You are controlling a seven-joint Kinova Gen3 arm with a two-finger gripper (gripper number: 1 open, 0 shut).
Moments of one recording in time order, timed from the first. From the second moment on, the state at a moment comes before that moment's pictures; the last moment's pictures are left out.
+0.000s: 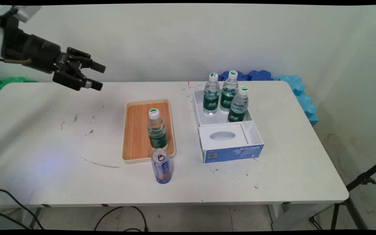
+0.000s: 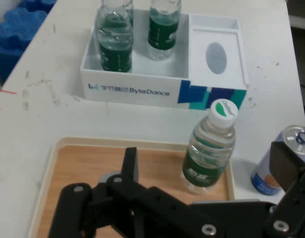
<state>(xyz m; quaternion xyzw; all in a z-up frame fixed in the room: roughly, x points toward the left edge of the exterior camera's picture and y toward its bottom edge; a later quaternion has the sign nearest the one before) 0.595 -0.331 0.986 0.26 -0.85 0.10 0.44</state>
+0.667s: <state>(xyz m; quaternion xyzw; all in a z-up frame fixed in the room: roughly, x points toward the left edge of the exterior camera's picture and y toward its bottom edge) 0.547 -0.388 1.009 0.28 -0.84 0.15 0.44</state>
